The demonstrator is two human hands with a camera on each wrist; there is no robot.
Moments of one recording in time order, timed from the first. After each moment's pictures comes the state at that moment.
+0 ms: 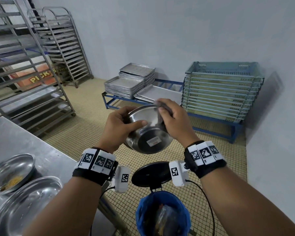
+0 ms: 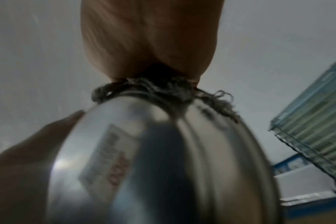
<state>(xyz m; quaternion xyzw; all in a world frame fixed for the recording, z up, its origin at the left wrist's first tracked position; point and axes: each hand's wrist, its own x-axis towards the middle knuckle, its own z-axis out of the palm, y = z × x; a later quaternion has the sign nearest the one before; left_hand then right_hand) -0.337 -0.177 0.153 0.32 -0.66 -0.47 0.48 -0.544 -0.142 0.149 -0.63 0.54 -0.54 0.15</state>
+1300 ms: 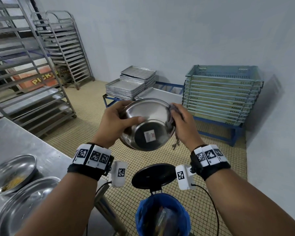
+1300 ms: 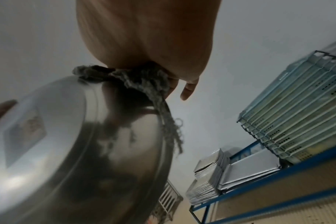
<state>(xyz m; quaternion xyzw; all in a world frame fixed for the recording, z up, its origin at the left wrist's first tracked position) -0.325 -0.183 0.172 0.34 -0.69 -0.44 0.47 -0.563 -0.142 0.133 -0.56 0.54 -0.59 0.23</state>
